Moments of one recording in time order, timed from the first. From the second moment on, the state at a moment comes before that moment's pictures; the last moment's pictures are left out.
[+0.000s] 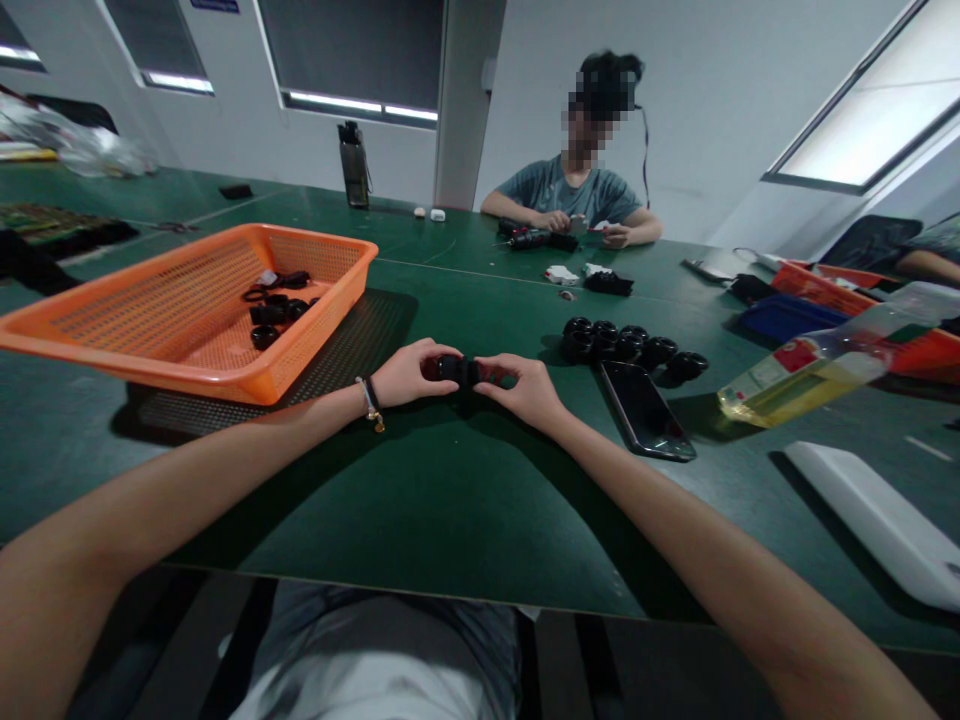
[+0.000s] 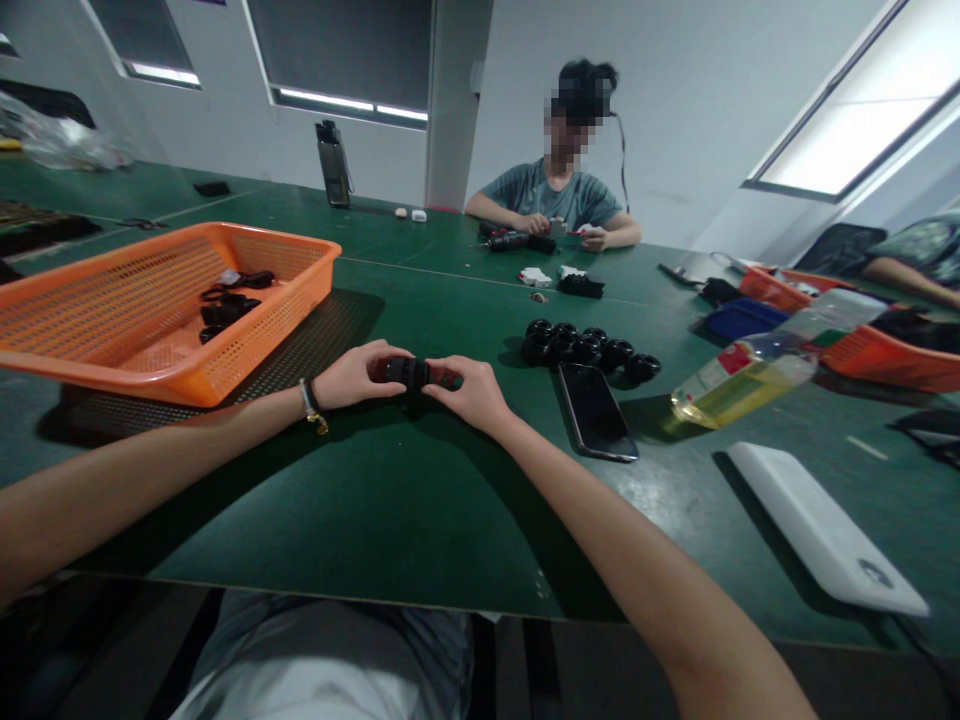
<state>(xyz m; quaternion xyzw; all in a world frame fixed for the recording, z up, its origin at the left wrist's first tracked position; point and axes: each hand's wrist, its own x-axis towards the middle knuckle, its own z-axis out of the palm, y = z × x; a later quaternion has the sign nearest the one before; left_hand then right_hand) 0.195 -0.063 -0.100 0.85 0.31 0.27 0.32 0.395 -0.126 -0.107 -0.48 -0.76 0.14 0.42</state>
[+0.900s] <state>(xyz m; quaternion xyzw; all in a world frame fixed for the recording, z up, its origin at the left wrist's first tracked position) 0.197 -0.060 -0.102 0.80 0.31 0.30 0.42 0.394 -0.125 -0.110 -0.49 -0.73 0.16 0.44</state>
